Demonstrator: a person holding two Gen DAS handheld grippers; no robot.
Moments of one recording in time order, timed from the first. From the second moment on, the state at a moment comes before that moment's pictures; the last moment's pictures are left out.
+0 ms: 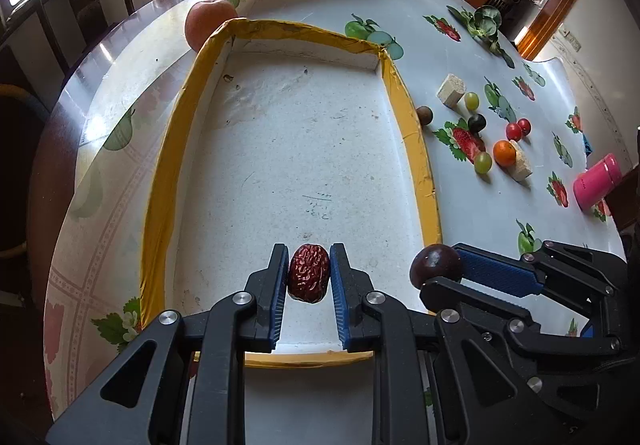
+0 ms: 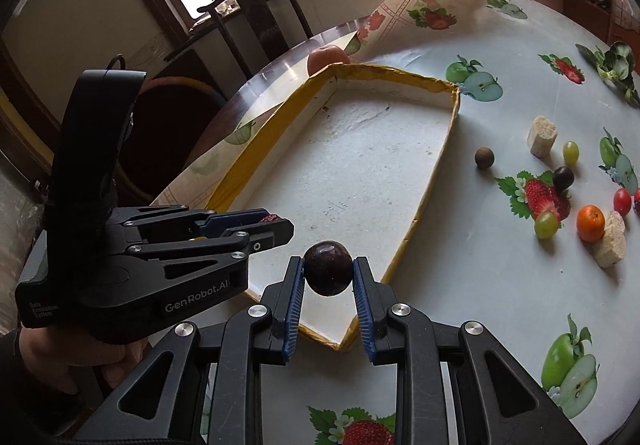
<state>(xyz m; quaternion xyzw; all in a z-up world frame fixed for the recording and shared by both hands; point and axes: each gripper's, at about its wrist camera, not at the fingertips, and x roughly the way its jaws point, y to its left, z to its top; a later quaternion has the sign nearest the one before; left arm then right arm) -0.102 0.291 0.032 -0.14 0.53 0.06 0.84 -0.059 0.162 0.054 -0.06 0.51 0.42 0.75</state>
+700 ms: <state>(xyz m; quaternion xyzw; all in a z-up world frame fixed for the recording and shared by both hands) -0.107 0.307 -0.001 -0.13 0.57 0.08 0.81 -0.060 0.199 0.001 -0.12 0.57 0.41 0.70</state>
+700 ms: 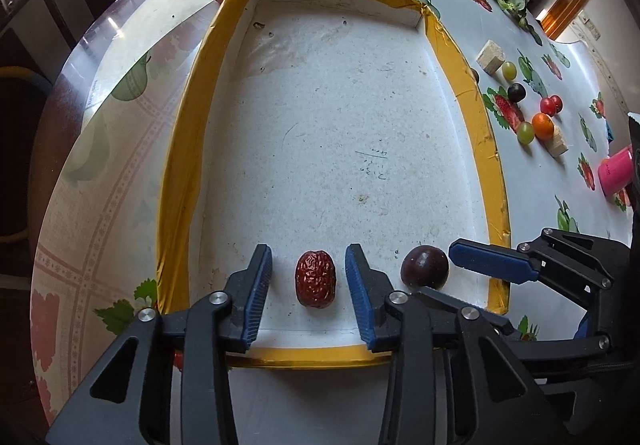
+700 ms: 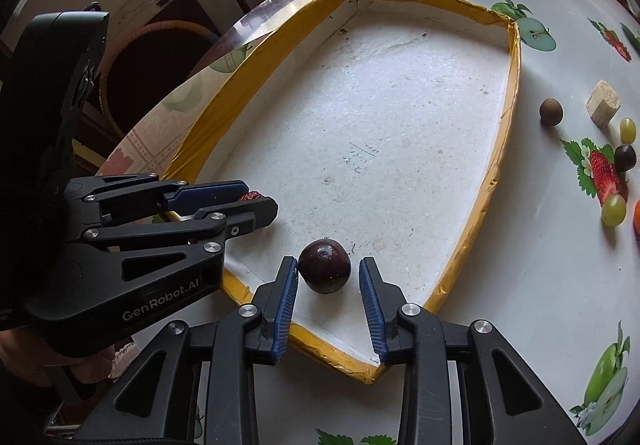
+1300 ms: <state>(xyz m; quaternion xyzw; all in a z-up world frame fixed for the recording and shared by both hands) -0.100 0.291 0.026 -0.12 0.55 0.07 0.82 -0.057 0.130 0.050 -0.07 0.53 0.39 0.75</state>
